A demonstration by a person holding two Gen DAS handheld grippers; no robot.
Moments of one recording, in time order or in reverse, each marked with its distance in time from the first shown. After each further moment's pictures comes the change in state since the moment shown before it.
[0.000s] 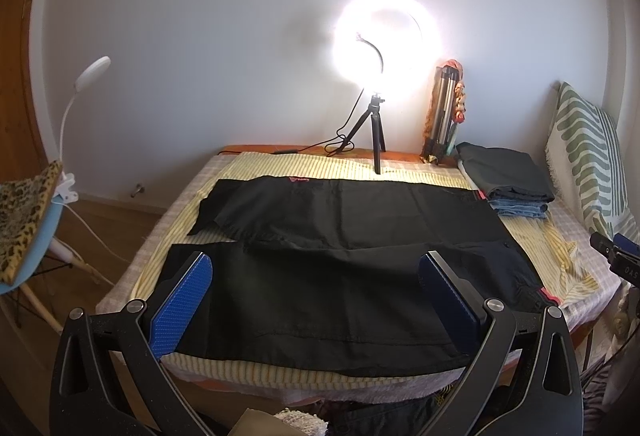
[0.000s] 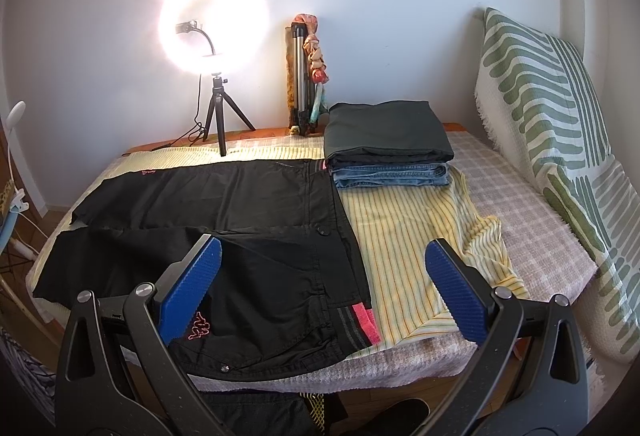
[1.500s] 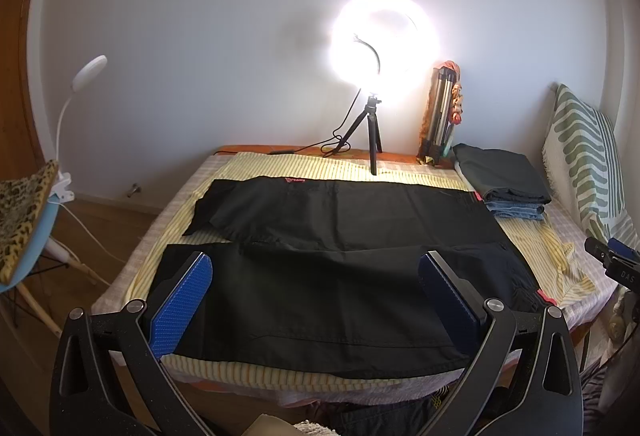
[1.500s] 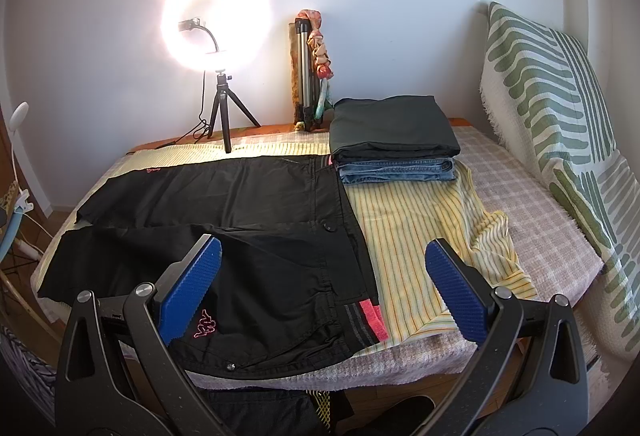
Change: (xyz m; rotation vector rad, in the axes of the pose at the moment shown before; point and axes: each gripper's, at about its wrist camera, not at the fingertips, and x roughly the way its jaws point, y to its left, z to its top) left arm 0.002 0.002 0.000 -0.007 -0.002 -0.014; right arm 0.005 0.007 -0.005 0.008 0.008 0.013
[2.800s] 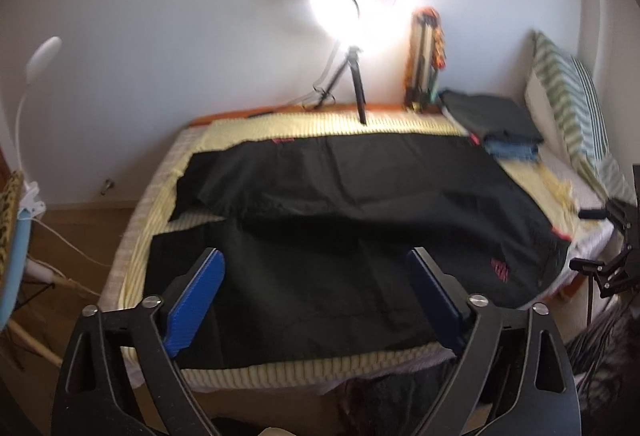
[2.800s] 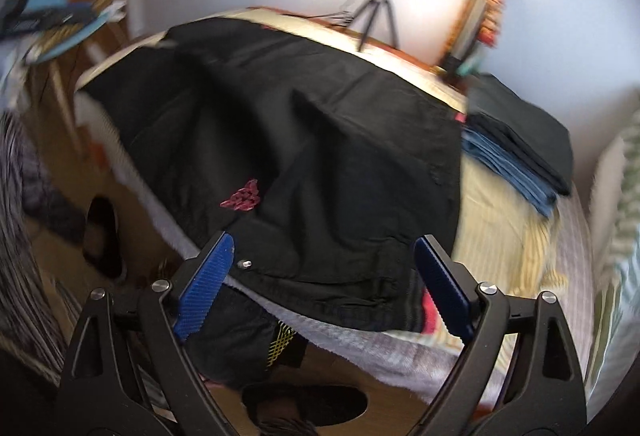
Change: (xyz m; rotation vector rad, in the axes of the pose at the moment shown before) left arm 0.051 0.039 -0.023 0.153 0.153 -0.117; right arm 0.047 0.048 -0.065 -0.602 0.246 0.314
